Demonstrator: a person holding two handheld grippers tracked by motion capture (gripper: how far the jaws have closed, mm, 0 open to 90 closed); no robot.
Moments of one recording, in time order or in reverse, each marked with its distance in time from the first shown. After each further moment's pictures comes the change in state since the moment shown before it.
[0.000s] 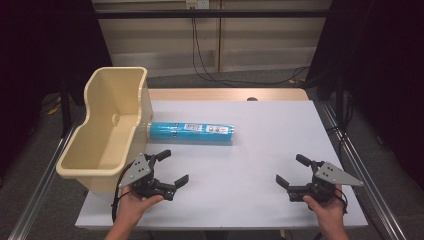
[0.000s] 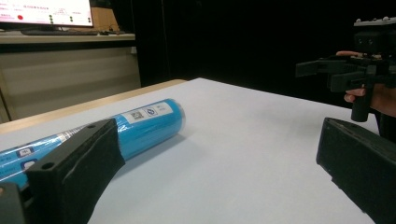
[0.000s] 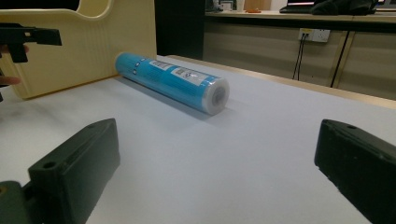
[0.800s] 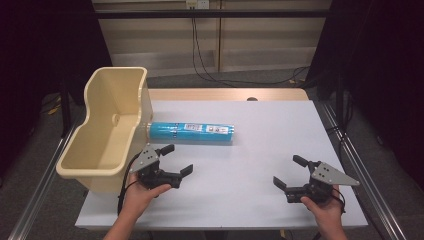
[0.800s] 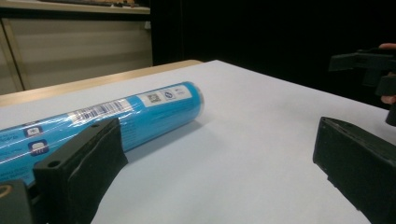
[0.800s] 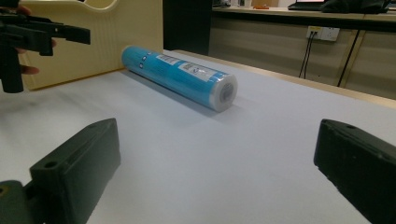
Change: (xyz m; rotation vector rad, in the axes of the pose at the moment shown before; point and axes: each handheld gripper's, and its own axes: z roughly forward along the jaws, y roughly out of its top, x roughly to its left) left arm 0.016 0.005 0.025 0.095 0.061 -0.083; right arm 0.004 0.000 0.004 0.021 0.024 -0.028
